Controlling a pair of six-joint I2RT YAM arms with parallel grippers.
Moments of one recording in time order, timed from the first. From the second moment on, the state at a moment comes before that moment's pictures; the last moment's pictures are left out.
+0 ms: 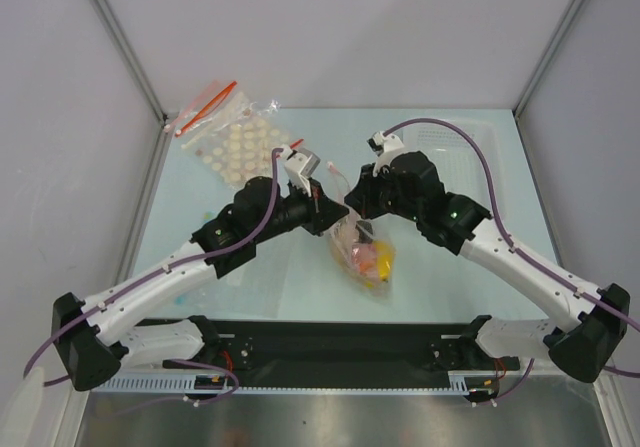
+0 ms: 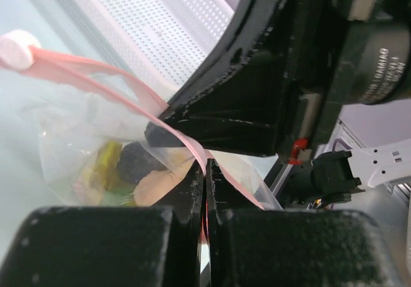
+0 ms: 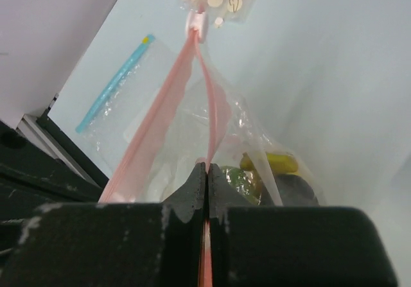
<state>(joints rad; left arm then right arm) -0.86 1.09 0.96 -0.07 0.14 -0.45 0.78 1.22 1.18 -0.37 -0.04 0.41</state>
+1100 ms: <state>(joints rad) -0.84 0.97 0.89 -0.04 0.01 -0.48 0.78 1.10 1.09 -0.25 -0.20 0.40</state>
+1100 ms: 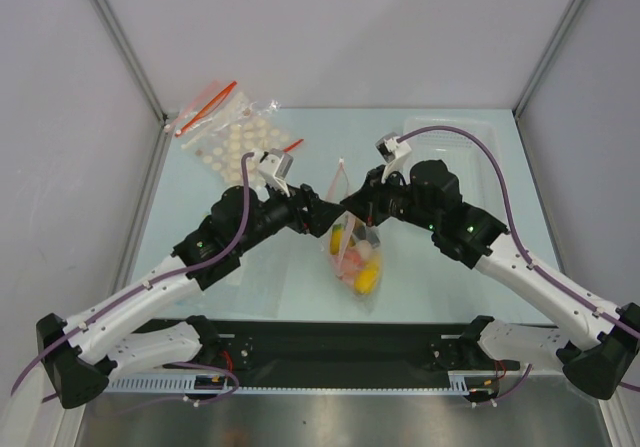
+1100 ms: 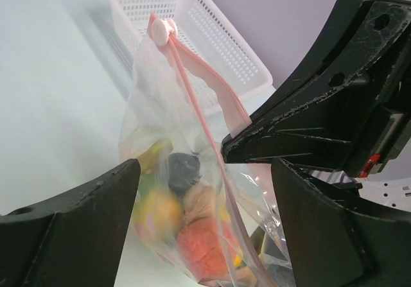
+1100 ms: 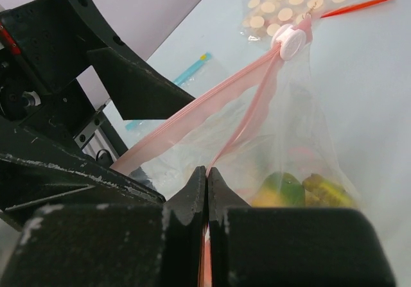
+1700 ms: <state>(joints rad) -0.85 0.97 0.88 -0.02 0.12 -0.38 0.78 1.11 1.13 -0.28 -0.14 0.61</state>
